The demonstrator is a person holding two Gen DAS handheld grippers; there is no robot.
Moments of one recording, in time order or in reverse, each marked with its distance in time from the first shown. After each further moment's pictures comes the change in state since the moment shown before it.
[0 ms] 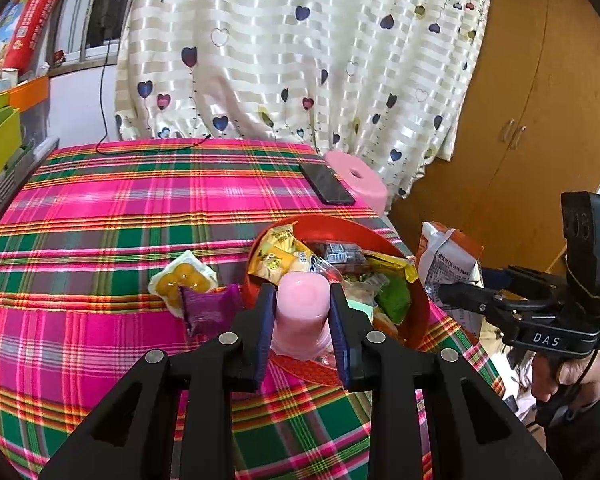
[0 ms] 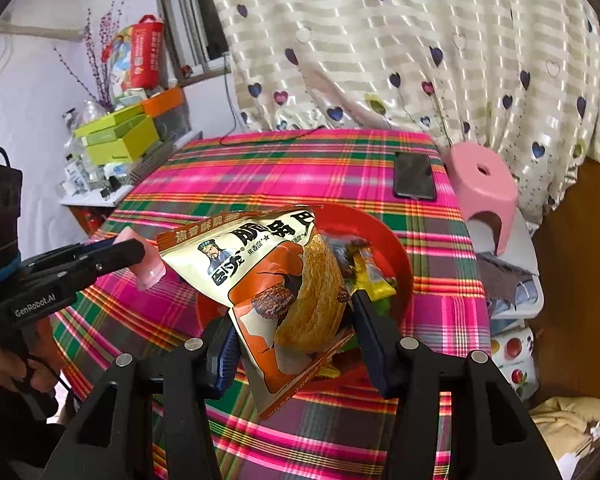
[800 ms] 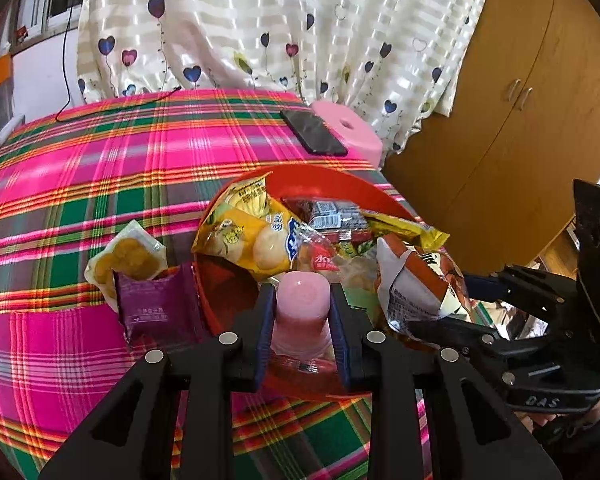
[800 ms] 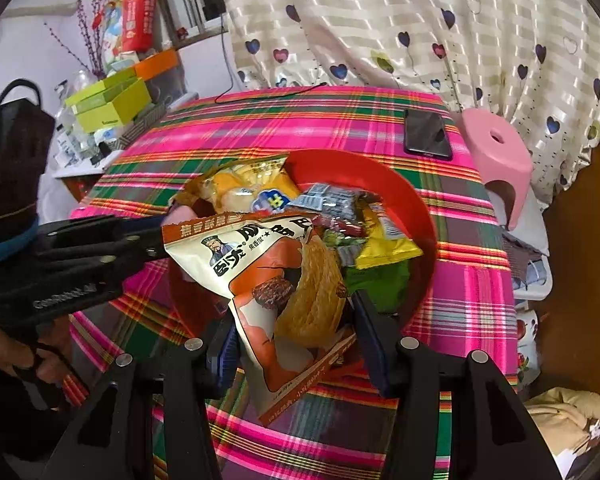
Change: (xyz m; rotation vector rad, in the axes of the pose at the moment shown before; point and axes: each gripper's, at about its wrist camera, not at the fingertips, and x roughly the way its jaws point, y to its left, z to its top) left arm 0.080 -0.010 -0.004 0.020 0.170 -0.039; right arm 0.049 0.000 -0.015 -0.023 0.115 0.011
